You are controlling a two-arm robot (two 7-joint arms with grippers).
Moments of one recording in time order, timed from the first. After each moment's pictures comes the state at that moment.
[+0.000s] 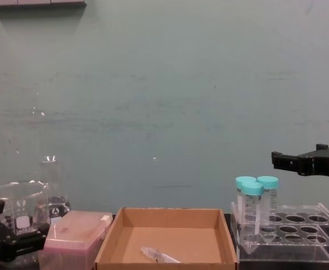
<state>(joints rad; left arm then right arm) -0.20 0.60 0.45 -1.41 -0.25 -0.12 0.03 0.36 0.22 -0.19 -1.36 0.14 0.14 0.11</state>
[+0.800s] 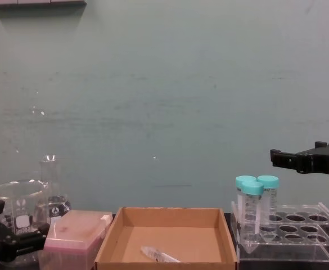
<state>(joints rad) -0.20 0.60 0.45 -1.41 -0.25 -0.12 0.03 0.36 0.22 -0.20 -1.37 0.15 0.14 0.12</state>
